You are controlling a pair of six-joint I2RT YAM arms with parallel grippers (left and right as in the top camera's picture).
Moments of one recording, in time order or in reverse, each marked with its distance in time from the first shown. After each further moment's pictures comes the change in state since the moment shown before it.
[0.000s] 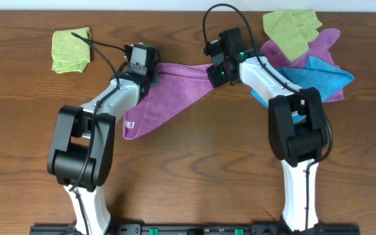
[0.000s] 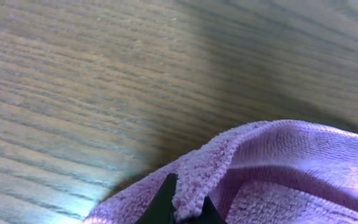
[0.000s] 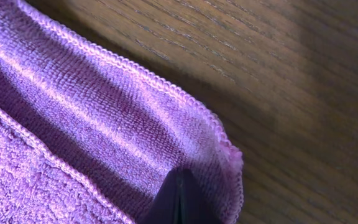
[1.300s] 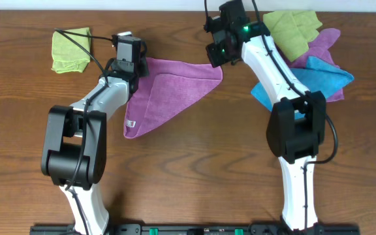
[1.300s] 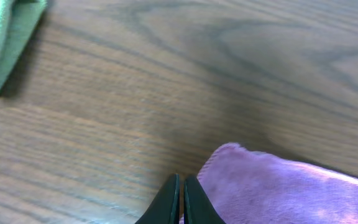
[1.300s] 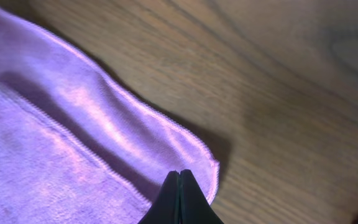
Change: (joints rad) left arm 0.077 -0.003 0.000 0.156 -0.003 0.106; right arm 0.002 0.039 0.407 -0.356 -0.008 0.046
